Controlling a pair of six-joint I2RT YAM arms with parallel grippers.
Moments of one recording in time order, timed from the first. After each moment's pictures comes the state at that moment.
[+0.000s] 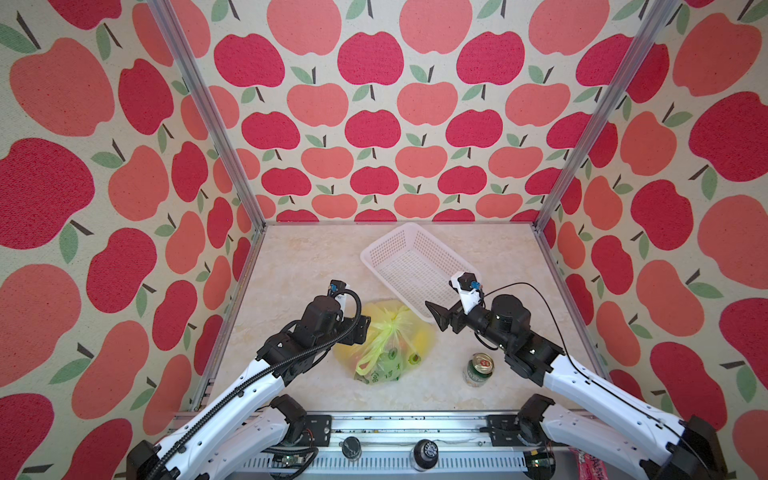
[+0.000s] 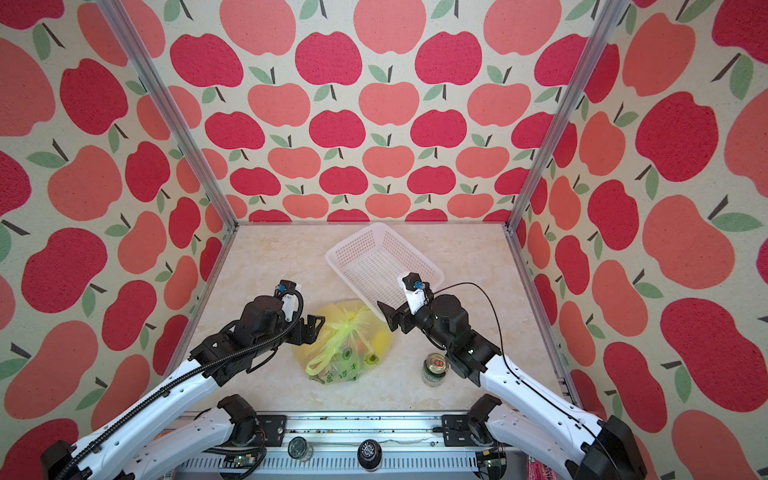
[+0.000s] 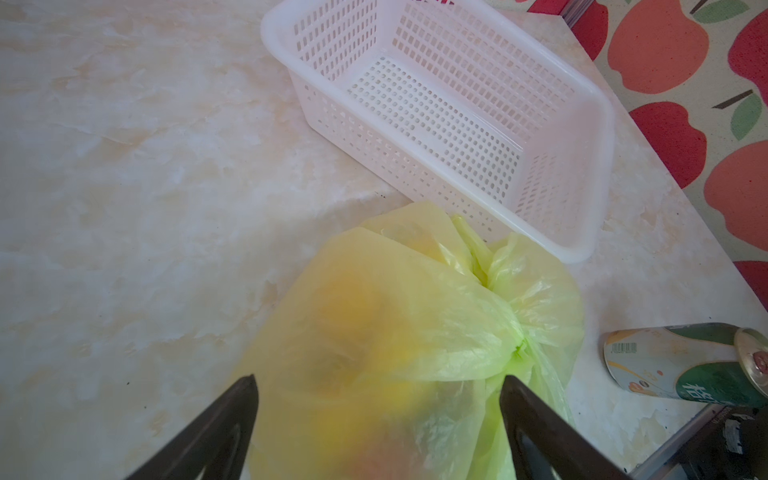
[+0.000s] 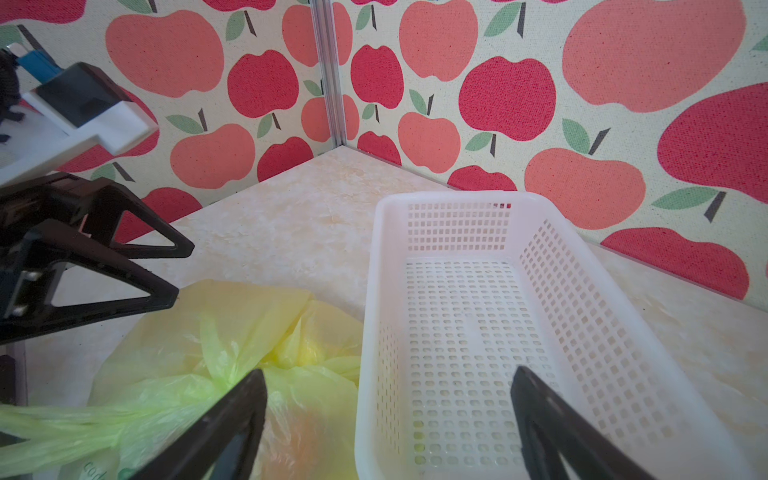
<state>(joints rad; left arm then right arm) -0.65 0.83 0.70 -0.54 -0.05 -0.37 0.79 0.89 0.57 0.12 -0.05 0.02</state>
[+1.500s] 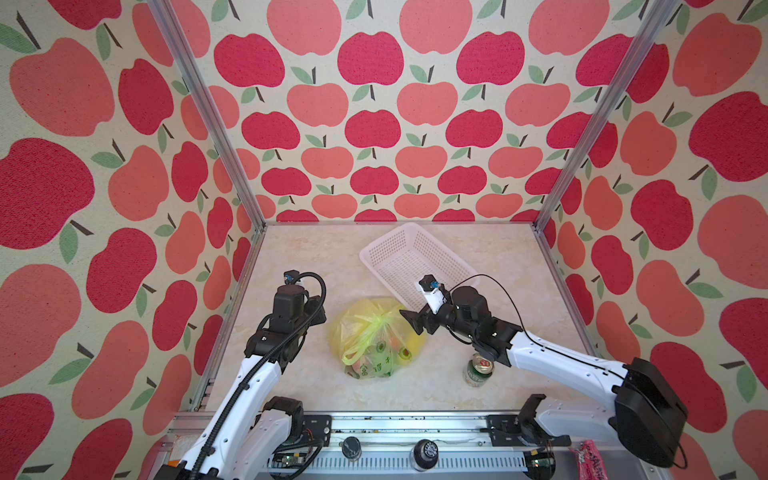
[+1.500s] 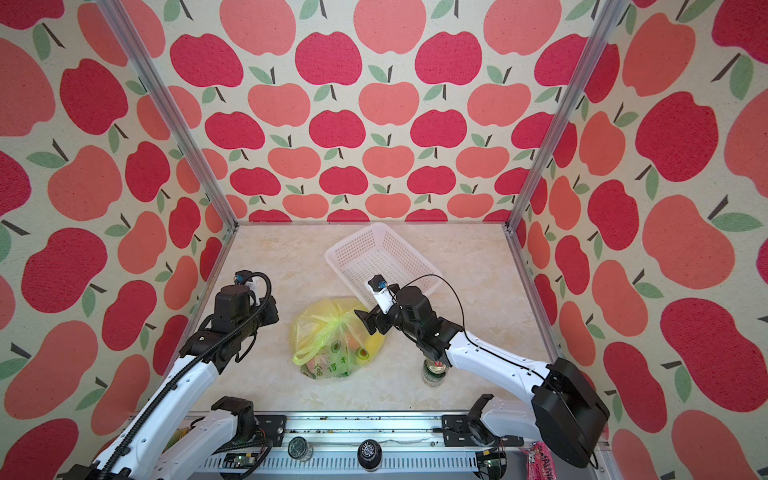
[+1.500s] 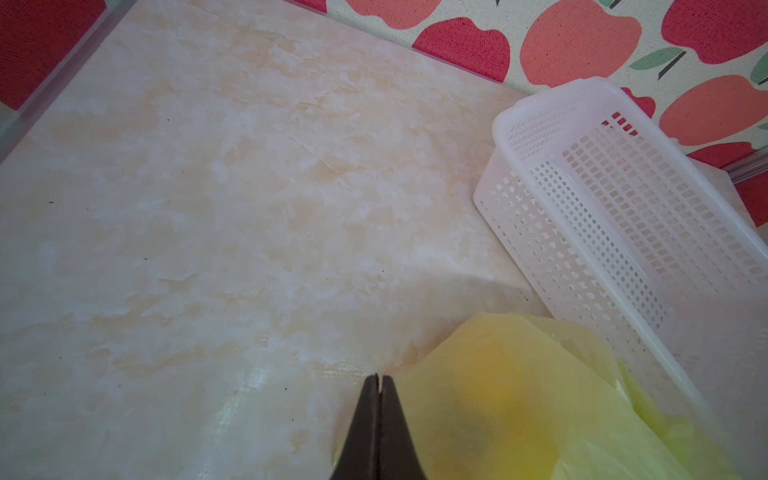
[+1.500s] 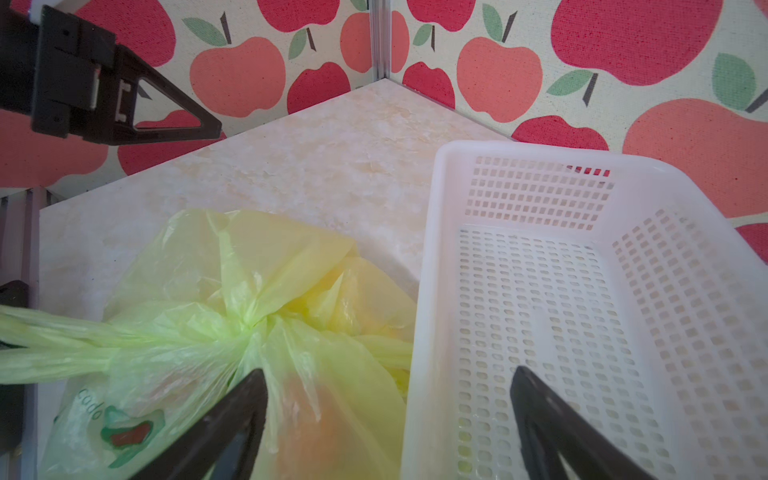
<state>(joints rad) -0.20 0.84 0.64 -0.45 -0.03 -0.38 0.92 1.26 0.70 0.18 -0.08 -0.04</state>
